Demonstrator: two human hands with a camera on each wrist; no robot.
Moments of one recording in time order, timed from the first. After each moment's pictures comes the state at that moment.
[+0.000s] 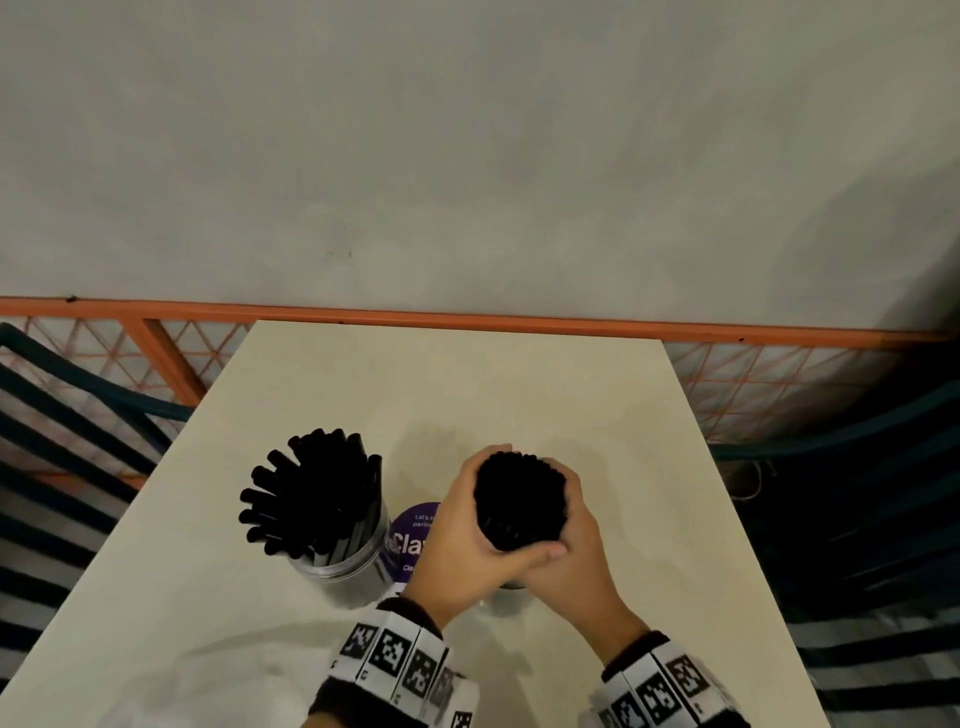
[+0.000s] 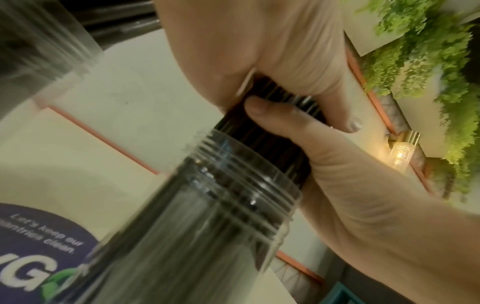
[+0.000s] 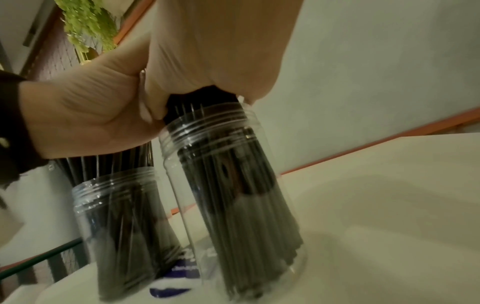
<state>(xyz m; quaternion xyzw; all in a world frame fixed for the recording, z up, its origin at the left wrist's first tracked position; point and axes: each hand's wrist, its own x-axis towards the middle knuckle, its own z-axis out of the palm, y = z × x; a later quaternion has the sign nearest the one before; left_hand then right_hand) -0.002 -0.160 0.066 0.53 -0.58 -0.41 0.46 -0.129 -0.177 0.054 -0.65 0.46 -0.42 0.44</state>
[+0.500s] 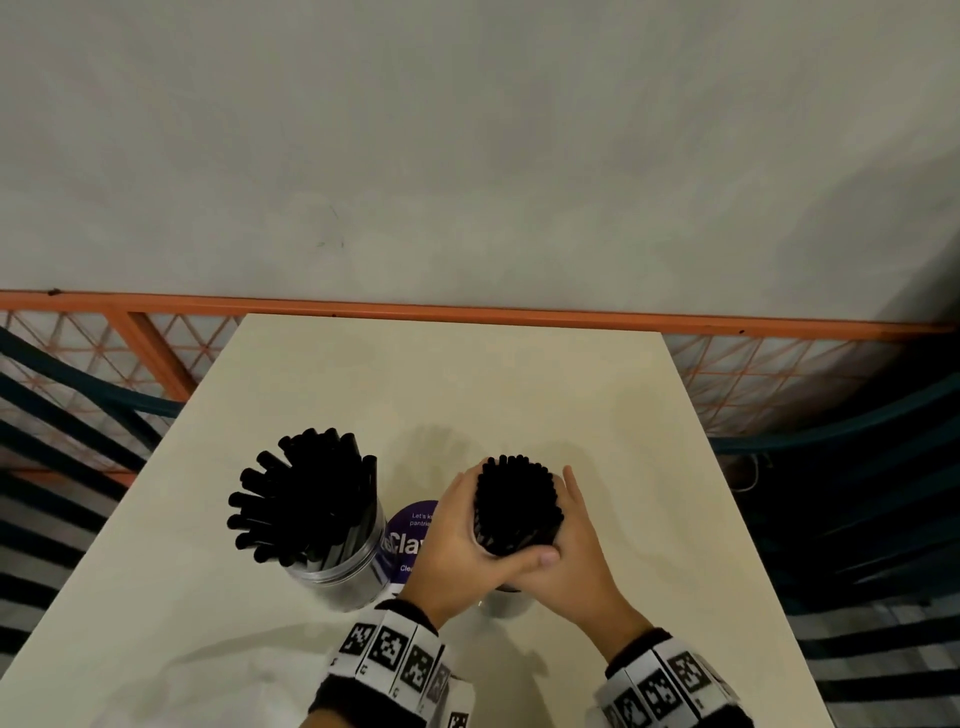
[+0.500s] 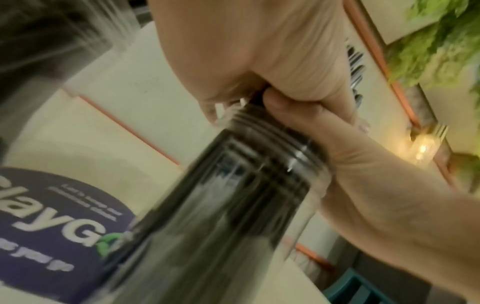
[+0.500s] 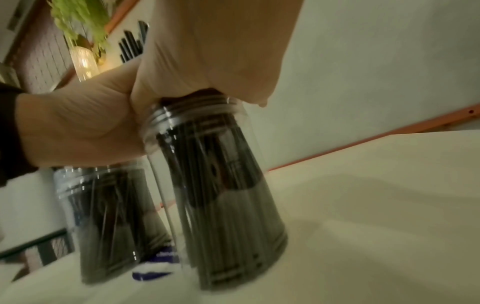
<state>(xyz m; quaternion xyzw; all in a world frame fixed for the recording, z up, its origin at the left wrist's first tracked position) -0.001 -0.164 0.053 0.54 -0.57 -0.42 0.45 -0.127 -0.184 0.050 -0.75 0.45 -0.34 0.35</state>
